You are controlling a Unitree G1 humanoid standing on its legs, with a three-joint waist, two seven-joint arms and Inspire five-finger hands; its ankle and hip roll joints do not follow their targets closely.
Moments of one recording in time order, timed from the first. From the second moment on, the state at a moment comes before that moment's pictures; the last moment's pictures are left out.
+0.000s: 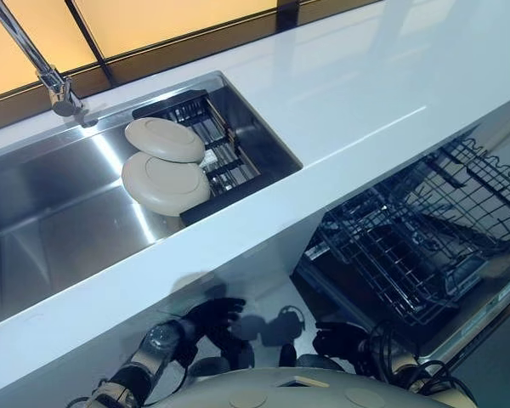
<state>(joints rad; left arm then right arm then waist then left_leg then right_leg) -0.01 0.35 -0.50 0.66 -0.09 -0.11 -0.44 -0.05 -0.29 0.22 1.10 0.01 0.08 0.31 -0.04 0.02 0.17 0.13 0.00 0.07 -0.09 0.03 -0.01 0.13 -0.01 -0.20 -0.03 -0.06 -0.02</state>
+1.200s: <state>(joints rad) -0.24 0.26 -0.57 -0.26 -1.35 0.30 -0.58 -0.09 -0.27 0.35 1.11 0.01 0.06 0.26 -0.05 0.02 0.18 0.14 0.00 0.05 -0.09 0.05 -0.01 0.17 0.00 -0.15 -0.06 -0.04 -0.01</state>
